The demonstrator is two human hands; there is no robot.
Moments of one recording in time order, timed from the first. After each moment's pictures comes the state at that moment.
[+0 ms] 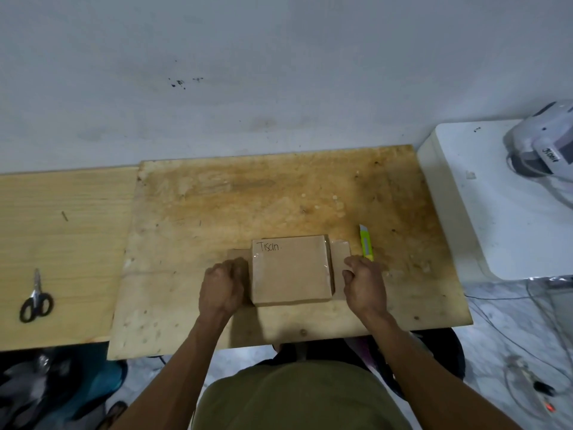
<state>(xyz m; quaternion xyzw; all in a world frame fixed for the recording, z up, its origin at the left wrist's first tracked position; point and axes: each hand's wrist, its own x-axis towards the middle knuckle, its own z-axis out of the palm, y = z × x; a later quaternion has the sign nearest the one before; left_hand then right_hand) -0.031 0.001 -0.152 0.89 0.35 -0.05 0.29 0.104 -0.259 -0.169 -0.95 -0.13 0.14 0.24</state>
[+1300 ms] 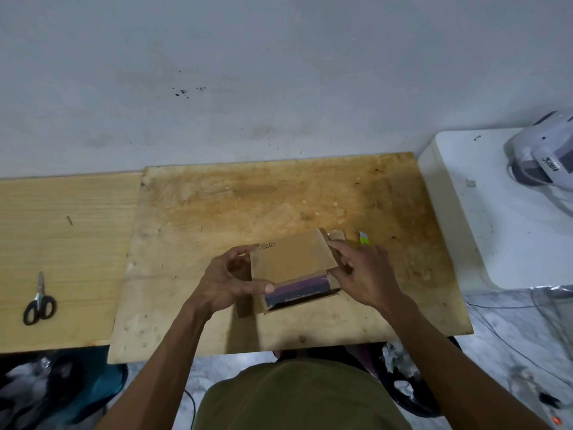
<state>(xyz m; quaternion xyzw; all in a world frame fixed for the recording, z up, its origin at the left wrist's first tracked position) -0.009 0.002 -0.080 0.72 0.31 -0.10 0.61 0.140 -0.249 -0.098 -0.92 -0.30 0.17 0.20</state>
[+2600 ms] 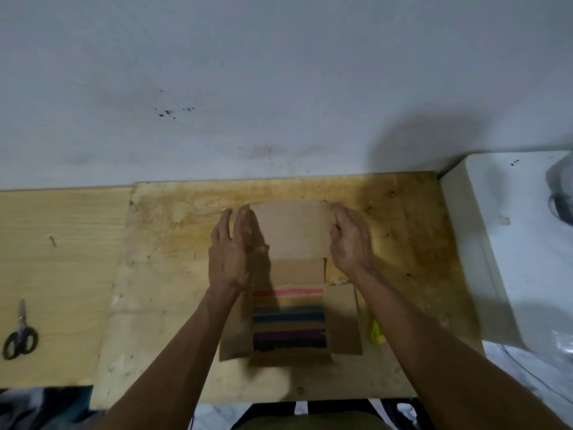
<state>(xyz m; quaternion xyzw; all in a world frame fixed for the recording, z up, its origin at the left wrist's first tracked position) 0.110 0.043 -0.137 0.91 0.33 -0.02 0.24 0.251 -0.152 -0.150 -0.89 -0.21 0.13 0.37</state>
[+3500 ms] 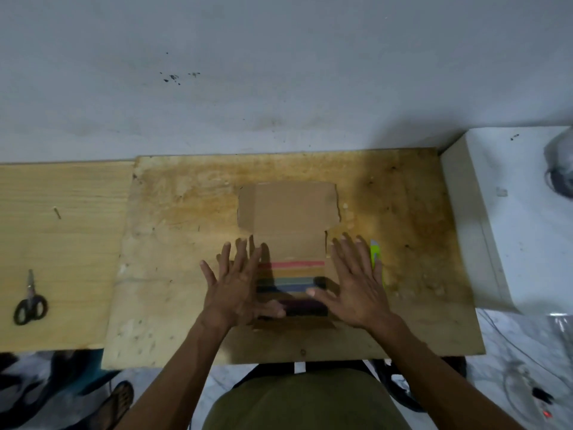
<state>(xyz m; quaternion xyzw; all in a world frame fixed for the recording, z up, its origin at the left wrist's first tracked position) 0.017 0.000 -0.130 0.91 0.21 -0.29 0.18 0.141 -0.228 -0.136 -0.91 -0.31 0.26 0.06</state>
